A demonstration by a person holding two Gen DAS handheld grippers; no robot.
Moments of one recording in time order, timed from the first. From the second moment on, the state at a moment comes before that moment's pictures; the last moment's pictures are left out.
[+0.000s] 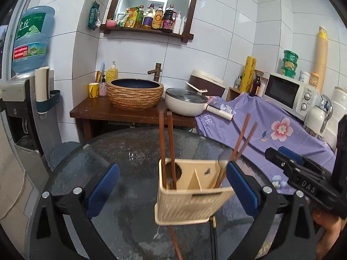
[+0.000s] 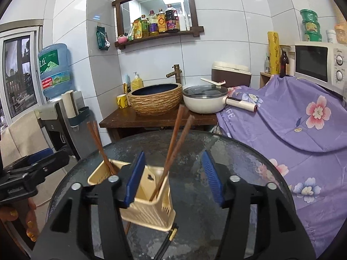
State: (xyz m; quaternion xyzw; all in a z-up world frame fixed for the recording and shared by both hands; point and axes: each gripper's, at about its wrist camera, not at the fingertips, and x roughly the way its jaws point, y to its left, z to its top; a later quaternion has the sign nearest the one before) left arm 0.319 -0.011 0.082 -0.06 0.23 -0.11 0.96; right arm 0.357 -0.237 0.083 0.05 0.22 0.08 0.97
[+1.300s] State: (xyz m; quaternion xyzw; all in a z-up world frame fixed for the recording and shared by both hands) left arm 0.271 -0.004 -0.086 -0.05 0.43 -0.09 0.90; right arm 0.309 -0.203 -0.102 -0.02 0.45 0.06 0.89
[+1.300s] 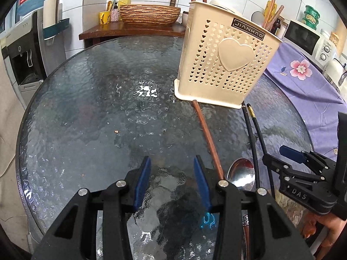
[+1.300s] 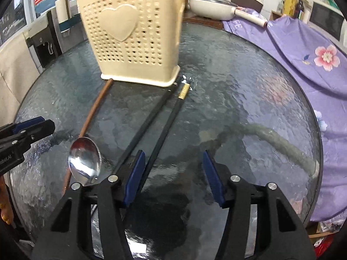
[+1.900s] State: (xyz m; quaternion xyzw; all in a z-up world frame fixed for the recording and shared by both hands) left arm 0.329 -0.051 -0.090 -0.02 0.45 -0.11 0.89; right arm 0.362 -0.202 -0.099 0.03 0.45 0.05 0.89
